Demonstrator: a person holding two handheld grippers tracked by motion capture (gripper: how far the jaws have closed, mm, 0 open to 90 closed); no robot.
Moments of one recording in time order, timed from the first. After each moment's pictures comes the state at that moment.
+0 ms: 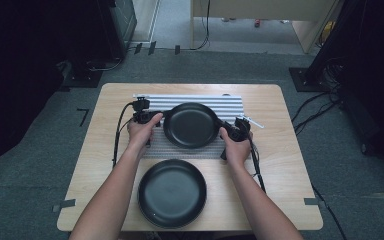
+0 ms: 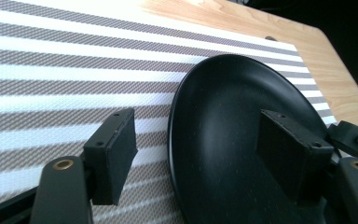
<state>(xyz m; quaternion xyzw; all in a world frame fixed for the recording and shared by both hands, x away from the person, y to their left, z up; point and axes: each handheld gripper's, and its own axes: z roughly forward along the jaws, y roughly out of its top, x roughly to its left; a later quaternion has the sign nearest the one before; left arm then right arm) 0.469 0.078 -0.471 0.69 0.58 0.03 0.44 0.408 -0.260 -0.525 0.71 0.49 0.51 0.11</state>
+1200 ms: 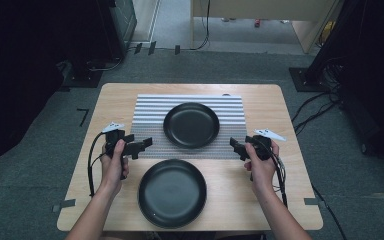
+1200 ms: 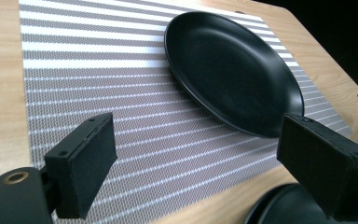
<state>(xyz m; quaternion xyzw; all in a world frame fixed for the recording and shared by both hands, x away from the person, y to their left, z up) 0.343 0.137 -0.453 0.70 0.54 0.08 0.47 0.320 -0.306 -0.481 0.60 0.63 0.45 0.17</state>
